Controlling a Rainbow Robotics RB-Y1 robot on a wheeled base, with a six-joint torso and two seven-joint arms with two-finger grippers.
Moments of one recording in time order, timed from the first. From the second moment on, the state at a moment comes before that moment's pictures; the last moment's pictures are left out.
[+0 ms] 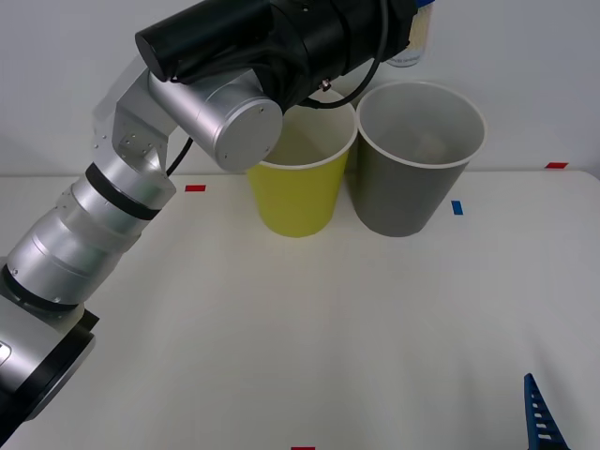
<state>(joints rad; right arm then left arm) 1.03 -0.29 0.03 -2.07 0.06 -0.63 1.23 -0.94 0.35 -0.47 -1.64 0.67 0.39 -1.50</state>
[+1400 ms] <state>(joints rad) 1.03 -0.29 0.03 -2.07 0.06 -0.63 1.23 -0.97 0.21 -0.63 -1.36 0.65 0.04 -1.48</state>
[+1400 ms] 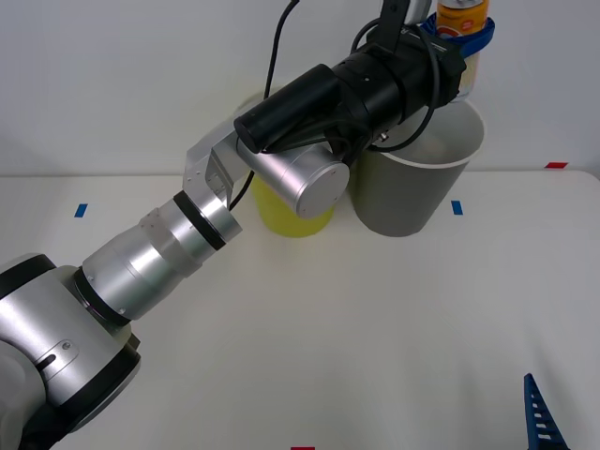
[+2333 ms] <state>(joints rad) 1.03 -0.29 0.03 -2.07 0.06 -0.63 1.23 -0.97 0.23 -0.64 -1.33 0.63 0.03 -1.50</state>
